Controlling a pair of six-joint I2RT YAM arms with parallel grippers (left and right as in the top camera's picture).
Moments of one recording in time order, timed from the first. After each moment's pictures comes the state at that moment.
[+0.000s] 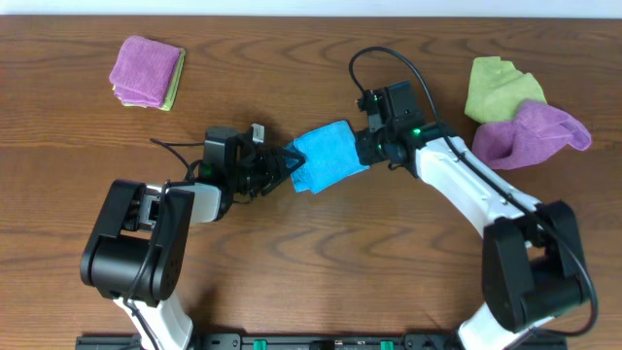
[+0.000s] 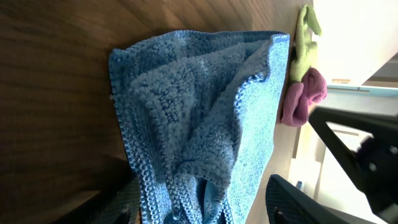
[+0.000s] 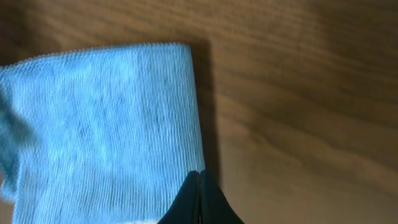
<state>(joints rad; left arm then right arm) -0.21 1.90 0.70 0.44 0.78 -0.88 0.36 1.81 1.18 -0.43 -0.07 0.11</state>
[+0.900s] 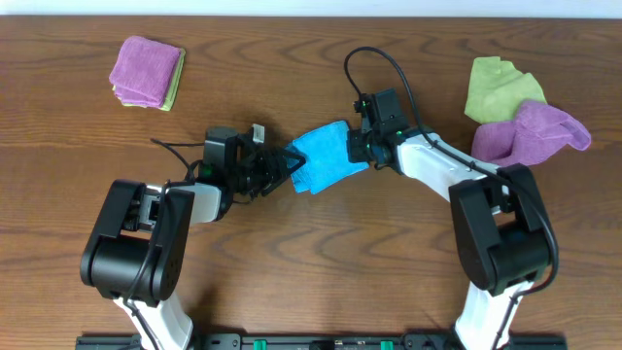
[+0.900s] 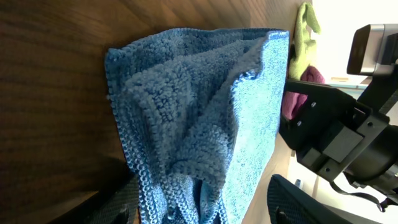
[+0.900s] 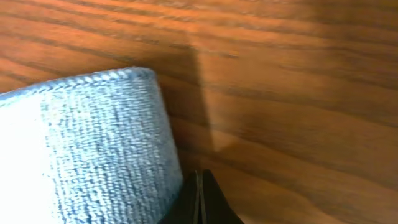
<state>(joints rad) -0.21 1.90 0.70 0.44 0.79 -0.88 0.37 2.00 1.18 -0.25 -0.09 0.26</state>
